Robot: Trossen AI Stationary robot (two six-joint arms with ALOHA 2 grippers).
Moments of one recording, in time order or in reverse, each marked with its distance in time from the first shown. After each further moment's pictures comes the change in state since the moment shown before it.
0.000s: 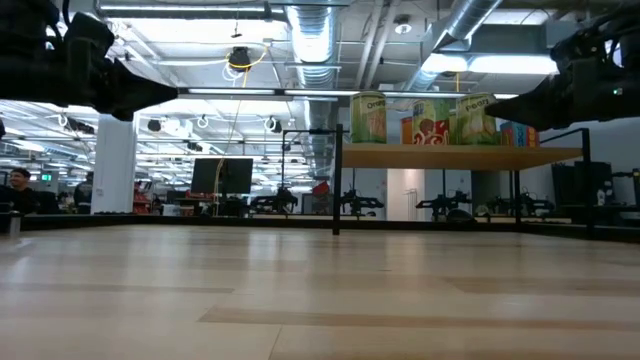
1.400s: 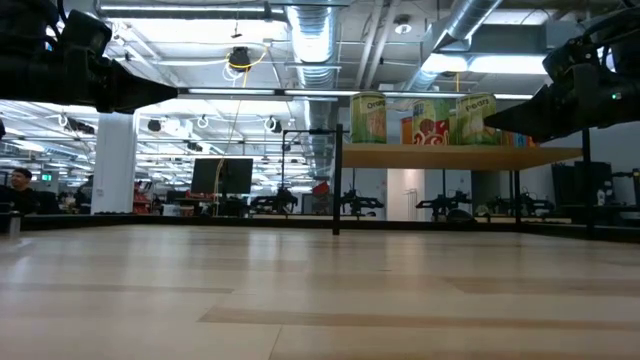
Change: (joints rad) left arm 0.000 0.001 -0.003 0.000 0.024 0.124; right arm -0.018 0.078 -0.001 -0.008 -0.051 0.080
